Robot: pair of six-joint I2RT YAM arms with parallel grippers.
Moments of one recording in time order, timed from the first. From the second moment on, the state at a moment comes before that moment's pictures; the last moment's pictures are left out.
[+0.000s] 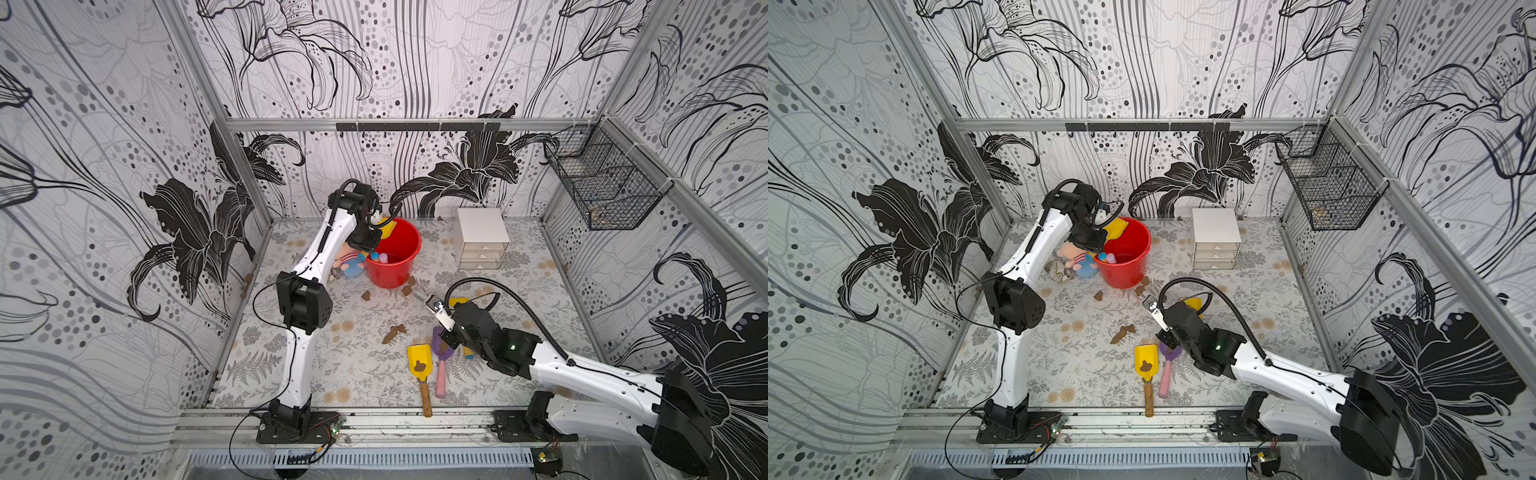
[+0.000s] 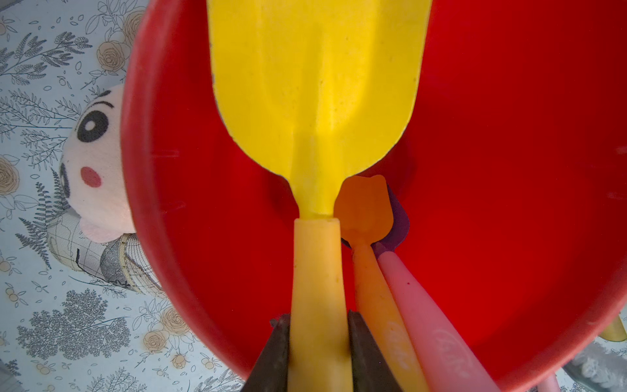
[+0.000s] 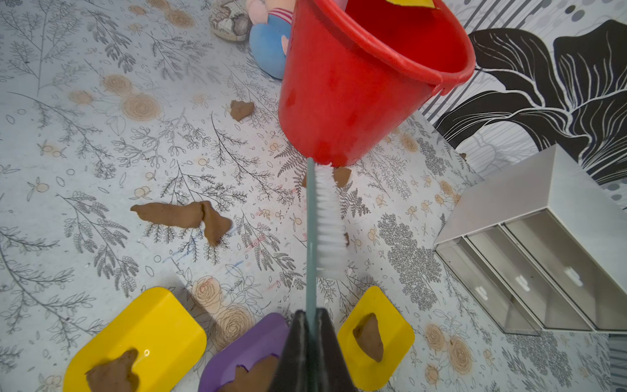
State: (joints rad) left arm -0.28 2.23 2.41 -1.46 0.06 0.05; right arm 0.97 1.09 0.67 -0.18 0.35 -0.20
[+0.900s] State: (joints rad) left arm -0.29 2.25 2.39 -1.45 0.06 0.04; right arm 0.97 1.13 0.65 -0.14 0.35 -0.20
